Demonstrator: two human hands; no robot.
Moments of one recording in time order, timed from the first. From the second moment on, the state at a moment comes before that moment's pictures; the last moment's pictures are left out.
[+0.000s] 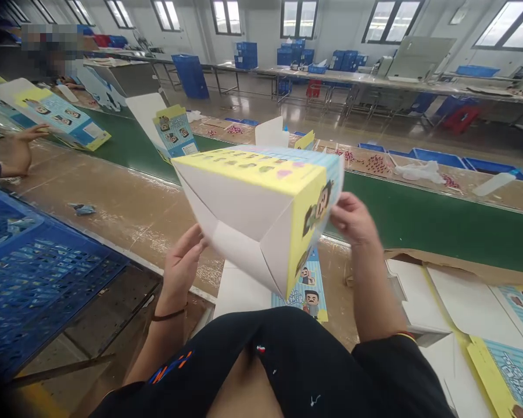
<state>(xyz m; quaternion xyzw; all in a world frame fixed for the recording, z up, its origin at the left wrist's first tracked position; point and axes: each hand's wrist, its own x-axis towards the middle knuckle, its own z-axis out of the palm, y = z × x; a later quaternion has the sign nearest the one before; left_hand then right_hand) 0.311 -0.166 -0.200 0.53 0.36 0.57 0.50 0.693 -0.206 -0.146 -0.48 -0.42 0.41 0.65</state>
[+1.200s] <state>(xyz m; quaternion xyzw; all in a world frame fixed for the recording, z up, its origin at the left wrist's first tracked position) 0.335 -0.190 -0.333 0.66 0.58 0.20 0.44 0.797 -0.061 -0.272 -0.78 -0.58 0.07 0.23</state>
